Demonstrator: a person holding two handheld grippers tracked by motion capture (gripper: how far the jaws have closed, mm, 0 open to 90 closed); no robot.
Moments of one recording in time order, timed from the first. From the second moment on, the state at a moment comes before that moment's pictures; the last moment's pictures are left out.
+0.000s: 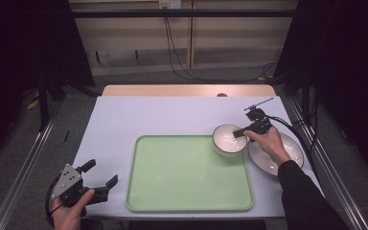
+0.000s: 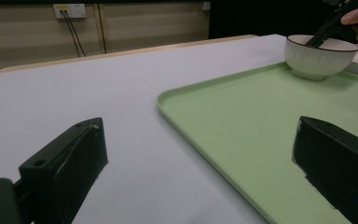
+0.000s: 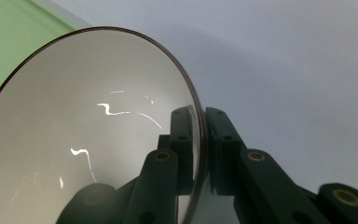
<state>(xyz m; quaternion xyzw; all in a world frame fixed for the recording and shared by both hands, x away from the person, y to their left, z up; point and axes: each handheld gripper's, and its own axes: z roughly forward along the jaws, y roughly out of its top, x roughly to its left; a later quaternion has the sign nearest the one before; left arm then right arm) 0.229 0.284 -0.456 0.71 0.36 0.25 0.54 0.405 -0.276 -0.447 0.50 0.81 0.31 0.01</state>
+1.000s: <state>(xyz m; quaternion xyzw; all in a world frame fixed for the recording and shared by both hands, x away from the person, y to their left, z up) 0.229 0.285 -0.456 0.71 0.36 0.25 0.54 0.403 -0.276 -0.446 0.48 0.81 0.33 0.05</state>
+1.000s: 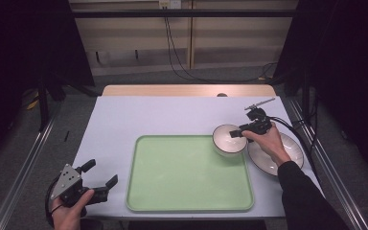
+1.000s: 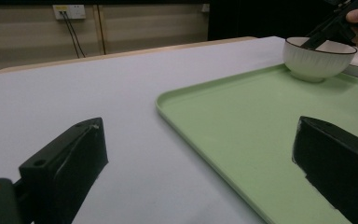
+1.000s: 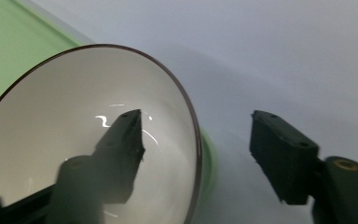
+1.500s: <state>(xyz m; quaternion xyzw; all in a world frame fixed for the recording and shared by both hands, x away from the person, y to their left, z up) 0.229 0.284 -0.456 0.71 0.37 0.25 0.54 0.400 -0.279 -0.441 0.49 0.79 0.35 0.08</state>
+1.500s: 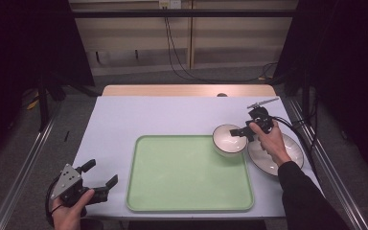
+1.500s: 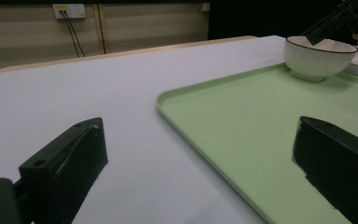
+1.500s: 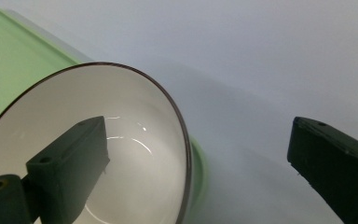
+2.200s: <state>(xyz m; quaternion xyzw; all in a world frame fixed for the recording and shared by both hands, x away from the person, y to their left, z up) 0.229 0.285 -0.456 0.71 0.37 0.25 0.55 0.369 -0.287 -0.435 0.47 0.78 0.37 0.15</state>
